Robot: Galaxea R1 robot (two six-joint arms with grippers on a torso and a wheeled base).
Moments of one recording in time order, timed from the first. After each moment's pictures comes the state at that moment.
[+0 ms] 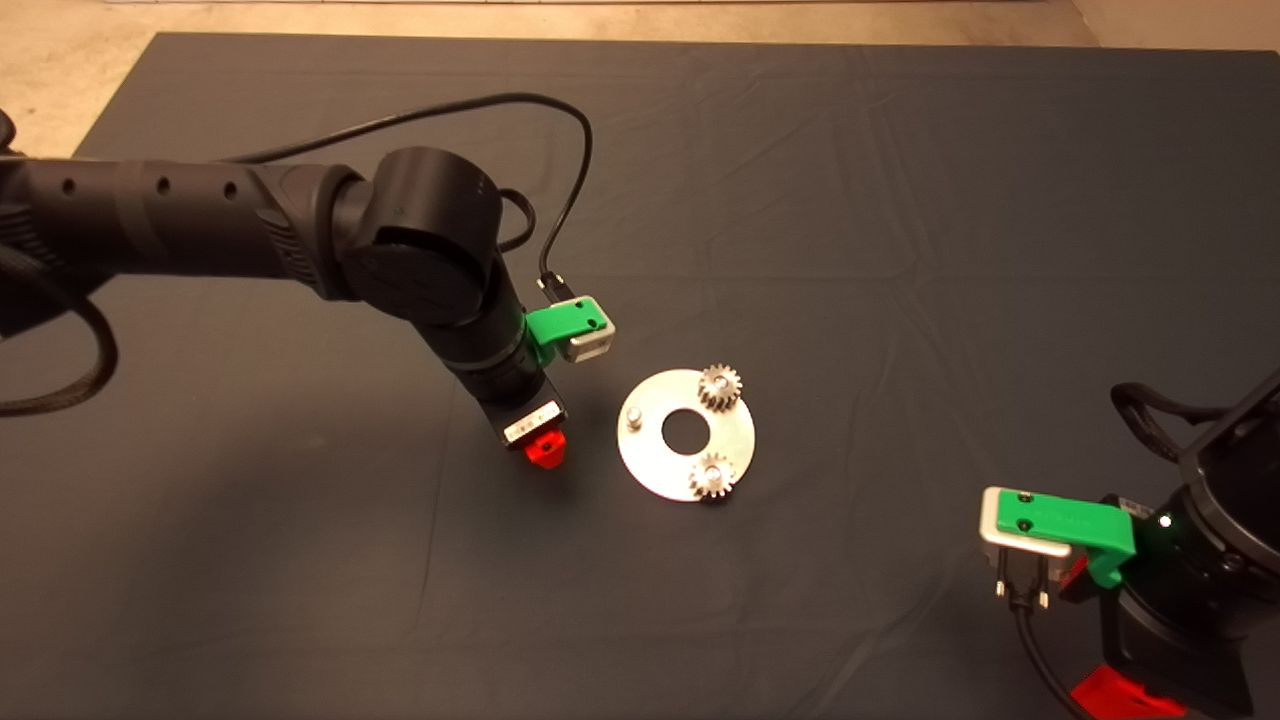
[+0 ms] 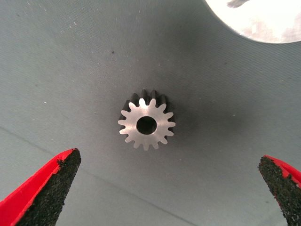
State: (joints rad) left arm -0.40 2.56 -0.93 0.37 1.53 -0.65; right arm 0.40 2.17 -0.42 0.09 -1.53 0.76
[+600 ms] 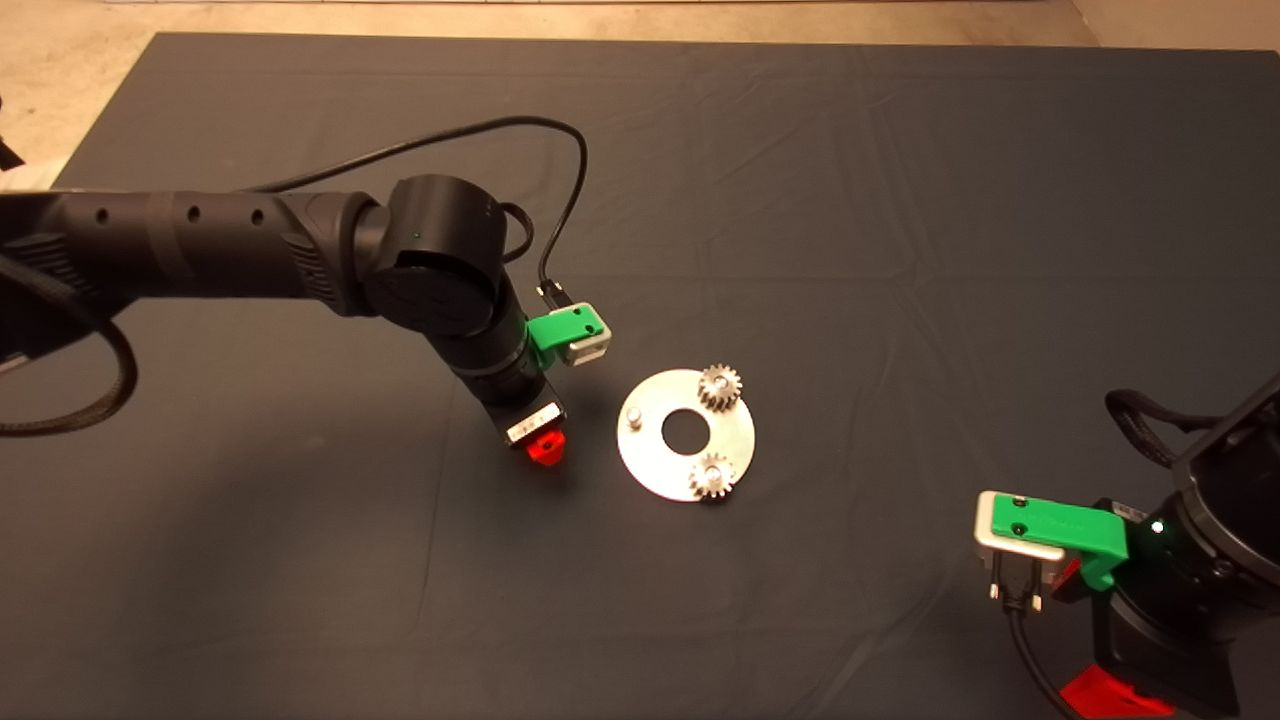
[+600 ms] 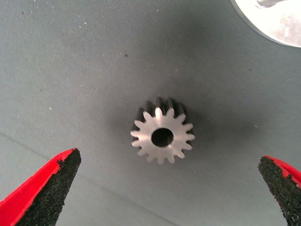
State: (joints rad) left arm -0.37 2.57 -0.97 0.42 1.53 -0.62; right arm 0.38 2.17 -0.42 0.04 -1.53 0.76
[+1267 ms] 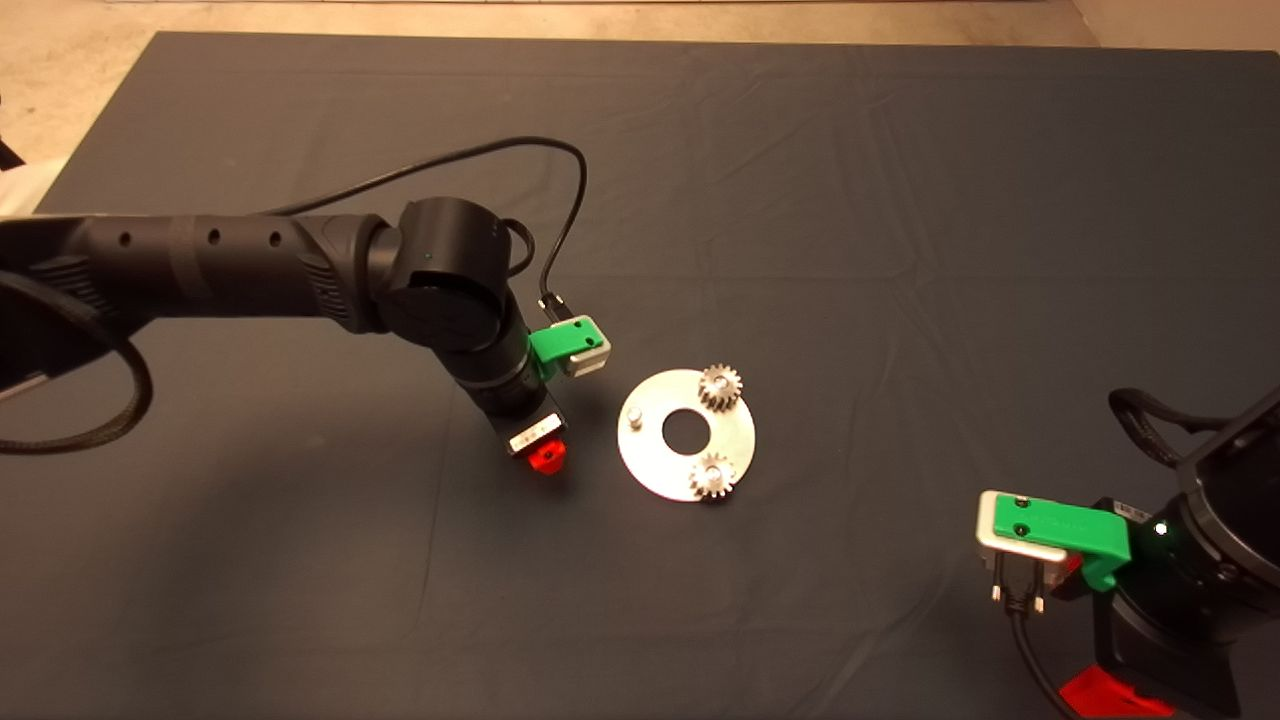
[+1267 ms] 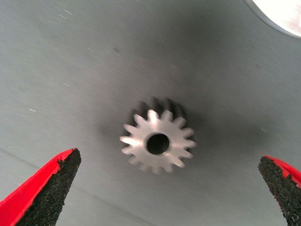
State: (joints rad) left arm -0.33 2.57 -0.99 0.45 1.53 -0.61; right arm 0.38 2.16 -0.41 0.02 -1.53 0.76
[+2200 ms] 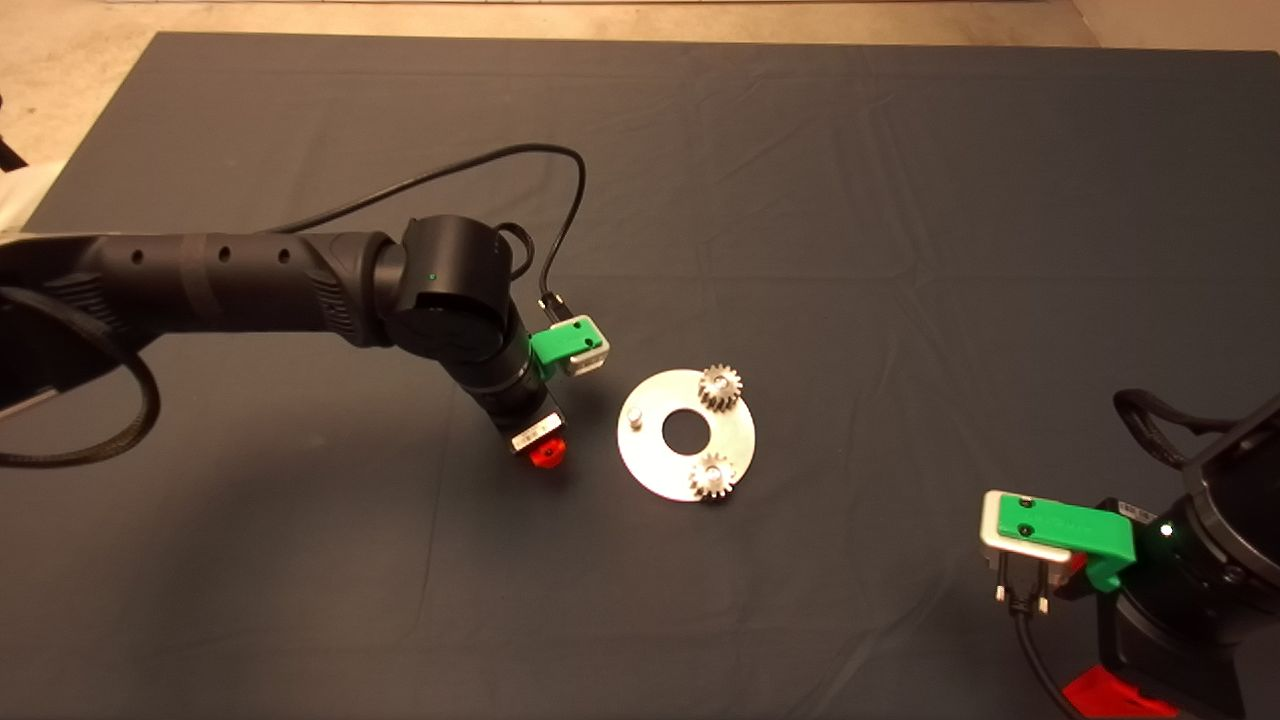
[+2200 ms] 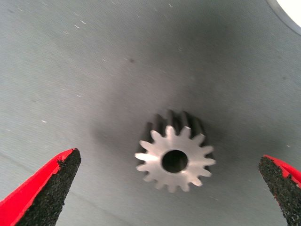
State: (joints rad) left arm -0.30 2.57 -1.00 0.53 1.53 -0.60; right arm 0.38 2.15 -0.40 0.02 -1.53 0.76
